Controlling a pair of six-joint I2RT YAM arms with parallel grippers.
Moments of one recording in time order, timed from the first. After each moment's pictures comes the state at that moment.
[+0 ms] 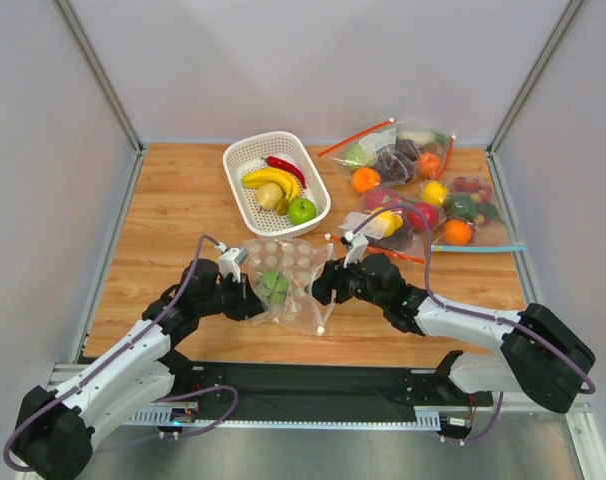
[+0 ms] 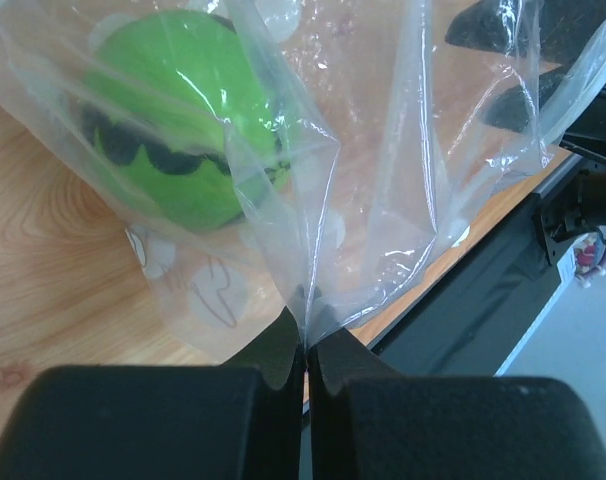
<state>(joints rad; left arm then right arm) -0.52 0.76 0.37 -0.25 0.39 -0.49 0.83 1.24 0.47 0.38 -0.13 0.57</state>
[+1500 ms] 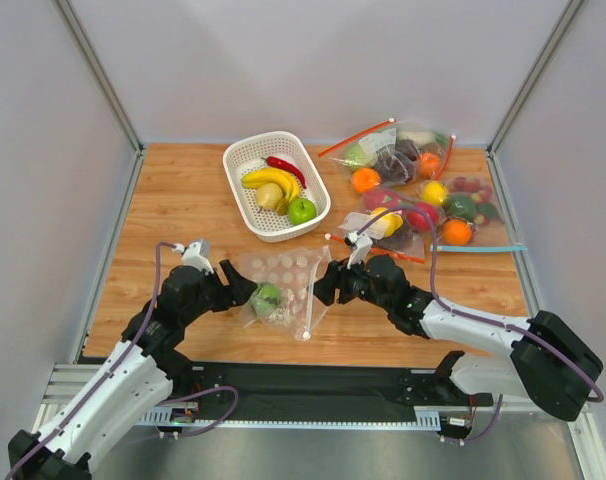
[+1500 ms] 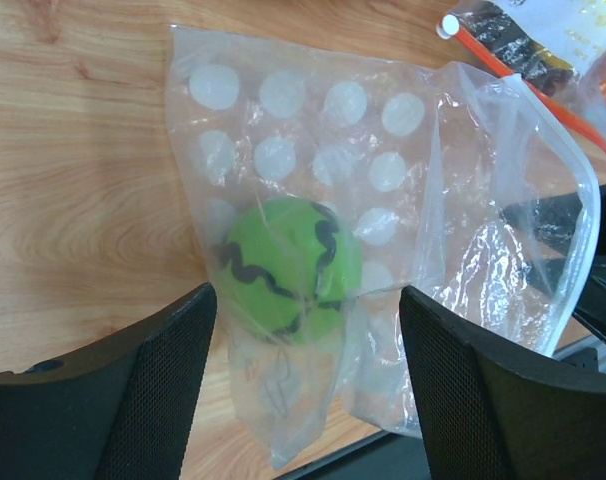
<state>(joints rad) -0.51 0.52 0.41 -0.39 0.02 -0.73 0.83 1.20 0.45 0.39 -0.11 0.55</state>
